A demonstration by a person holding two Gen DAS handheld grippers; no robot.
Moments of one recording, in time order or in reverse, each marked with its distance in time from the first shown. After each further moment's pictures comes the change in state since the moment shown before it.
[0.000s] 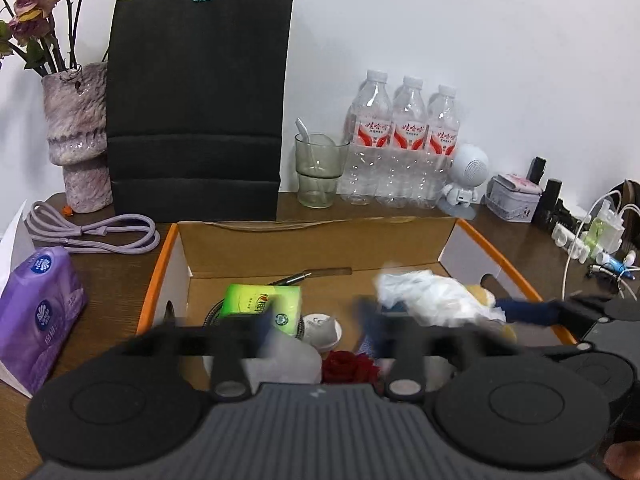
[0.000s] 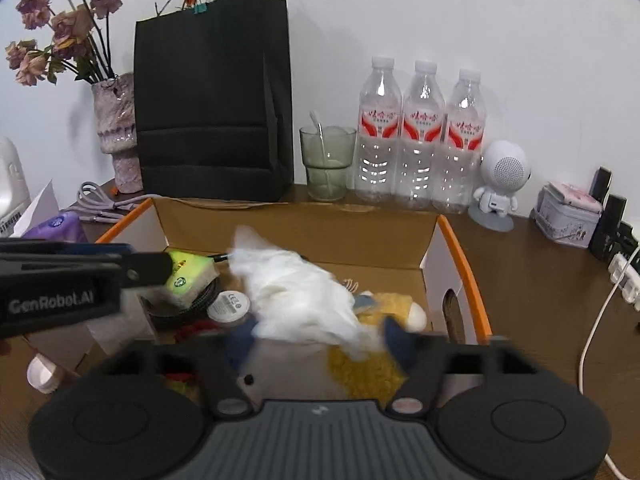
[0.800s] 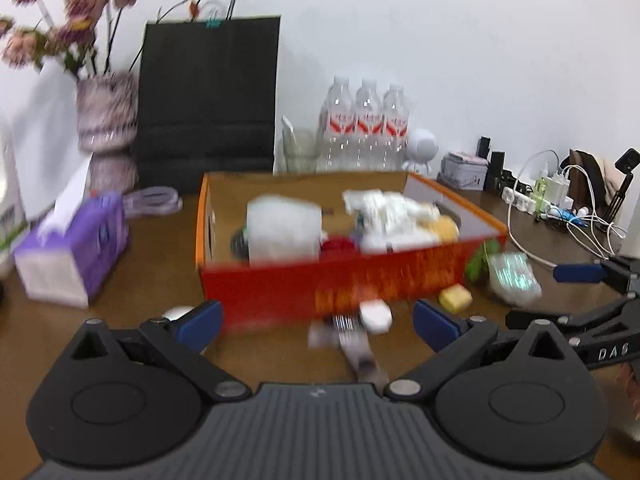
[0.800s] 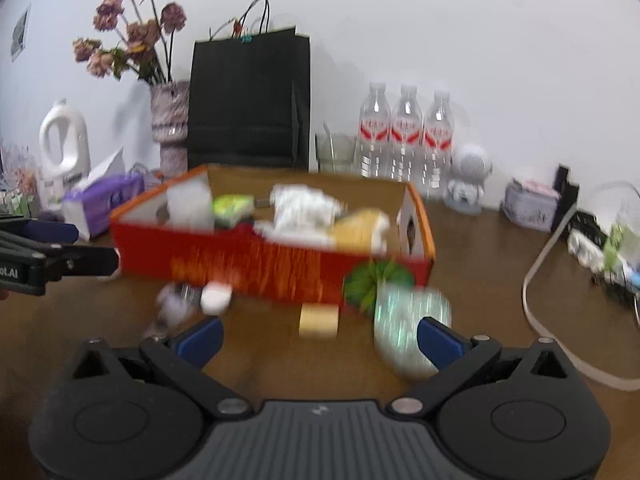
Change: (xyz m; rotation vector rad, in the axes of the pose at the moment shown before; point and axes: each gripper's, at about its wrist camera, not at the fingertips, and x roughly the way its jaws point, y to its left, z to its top) left arm -0.115 0.020 -0.118 0.056 -0.074 -0.090; right arm -0.122 -0.004 -0.122 -0.038 -0.074 0.022
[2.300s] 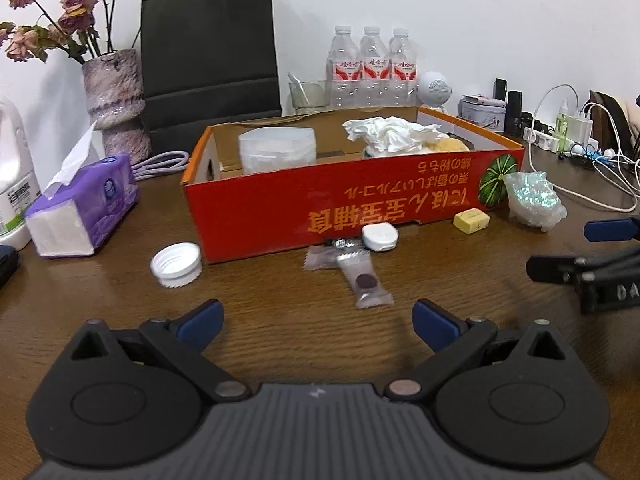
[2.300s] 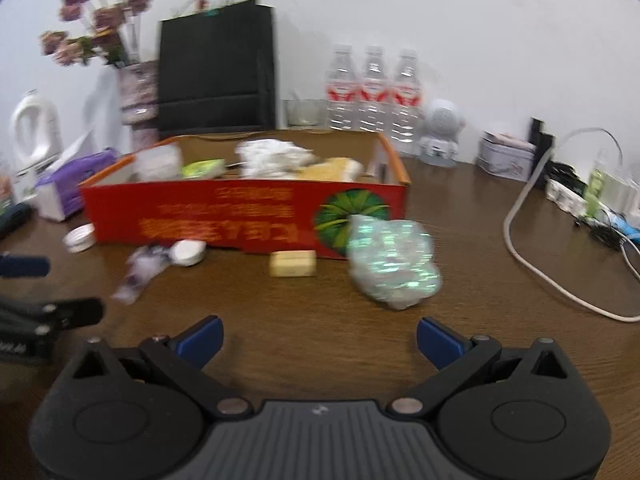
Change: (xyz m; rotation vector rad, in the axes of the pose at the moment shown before) left arm 0.020 -0.031 -0.031 0.093 0.096 0.107; right arm 0.015 -0.021 -0.017 0.093 0.051 -0.080
